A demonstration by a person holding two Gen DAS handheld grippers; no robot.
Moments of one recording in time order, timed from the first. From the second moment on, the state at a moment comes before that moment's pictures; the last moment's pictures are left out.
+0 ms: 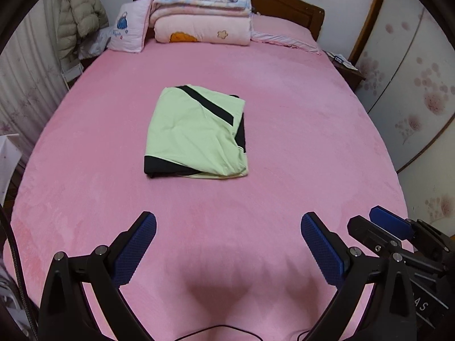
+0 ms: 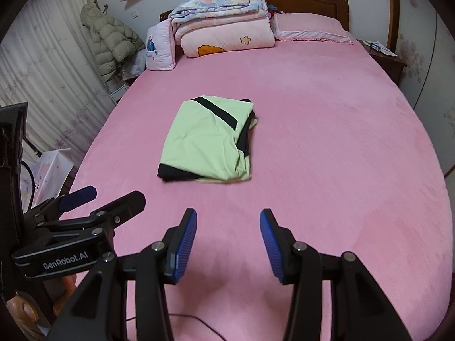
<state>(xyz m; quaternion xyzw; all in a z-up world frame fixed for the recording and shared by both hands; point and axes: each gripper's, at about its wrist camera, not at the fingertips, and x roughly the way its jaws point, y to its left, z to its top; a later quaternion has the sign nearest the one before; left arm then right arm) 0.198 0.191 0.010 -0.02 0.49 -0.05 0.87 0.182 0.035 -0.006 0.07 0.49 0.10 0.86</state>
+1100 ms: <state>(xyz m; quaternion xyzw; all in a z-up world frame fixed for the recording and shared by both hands) 0.006 0.100 0.095 0.01 0.47 -0.02 0.88 -0.010 -0.035 0.080 0.05 0.46 0.05 0.88</state>
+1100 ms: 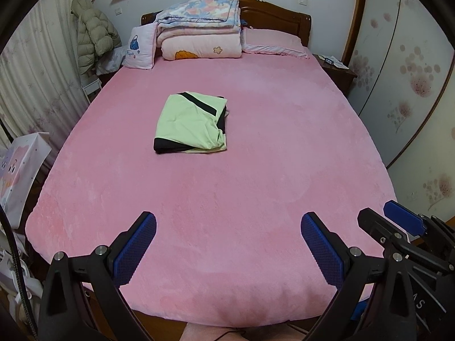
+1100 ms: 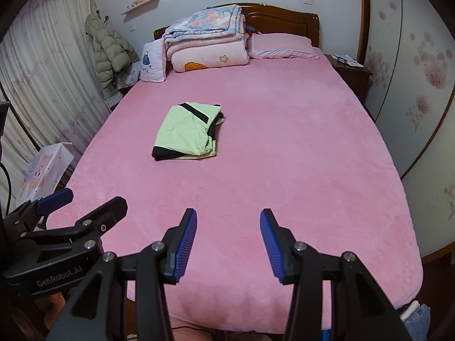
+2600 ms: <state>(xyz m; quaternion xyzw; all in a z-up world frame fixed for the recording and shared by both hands) -0.012 0.068 0.101 0.02 0.46 -0.02 0.89 -0.031 -0.070 0.079 0.06 0.46 0.03 0.89</state>
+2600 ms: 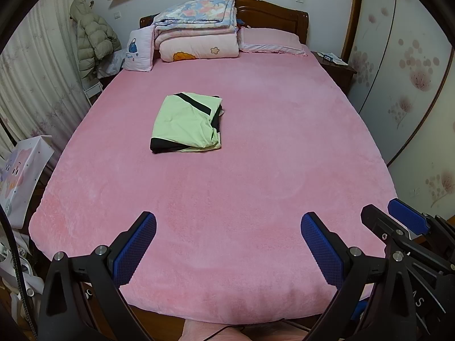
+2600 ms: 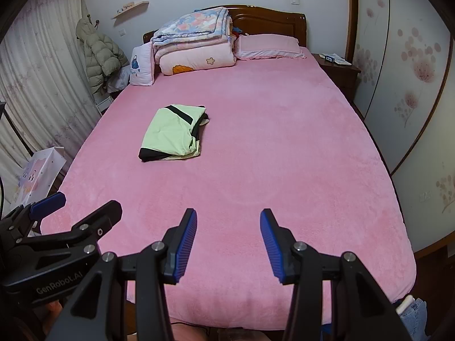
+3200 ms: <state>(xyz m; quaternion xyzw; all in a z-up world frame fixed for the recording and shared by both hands) -0.006 0.068 0.099 0.02 0.47 -0.02 0.88 -0.030 -0.073 0.078 0.06 0.46 0.03 0.89</state>
